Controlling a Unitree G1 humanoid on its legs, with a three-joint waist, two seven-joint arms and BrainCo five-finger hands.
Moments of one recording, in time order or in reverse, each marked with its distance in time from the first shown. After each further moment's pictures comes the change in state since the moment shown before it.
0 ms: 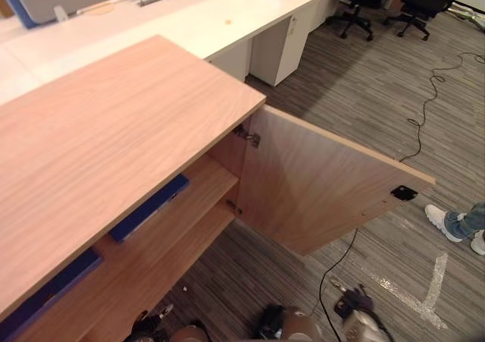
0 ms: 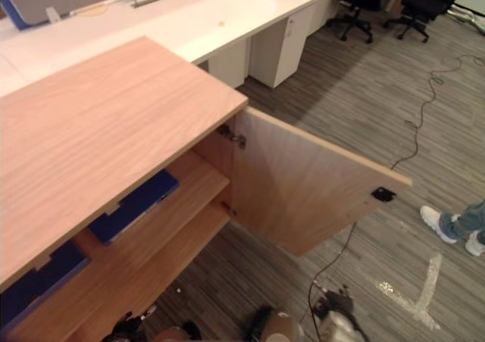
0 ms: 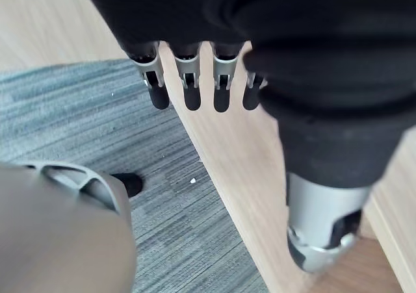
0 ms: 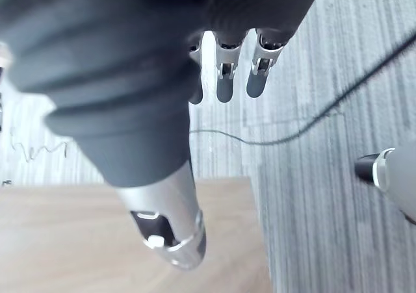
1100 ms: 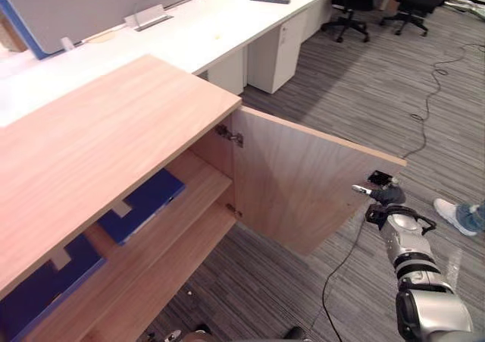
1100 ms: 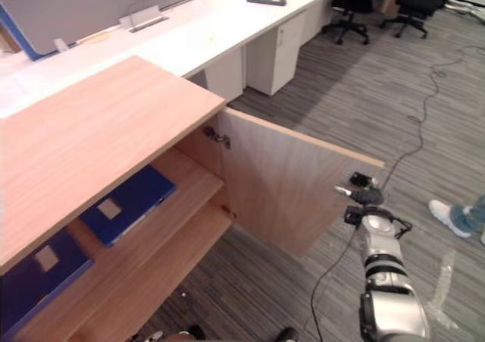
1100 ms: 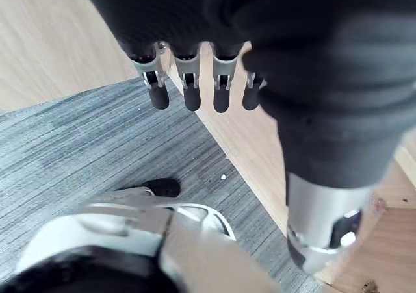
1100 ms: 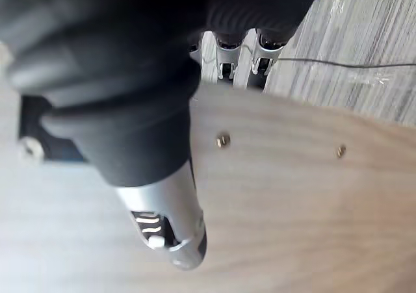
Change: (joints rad) left arm 0.148 0.007 -0.195 -0.053 -0.098 0.010 -0.004; right arm -0.502 -0.422 0.364 0.094 0.112 -0.024 0.141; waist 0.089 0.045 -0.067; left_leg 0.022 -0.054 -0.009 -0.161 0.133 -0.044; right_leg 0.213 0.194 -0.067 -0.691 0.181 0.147
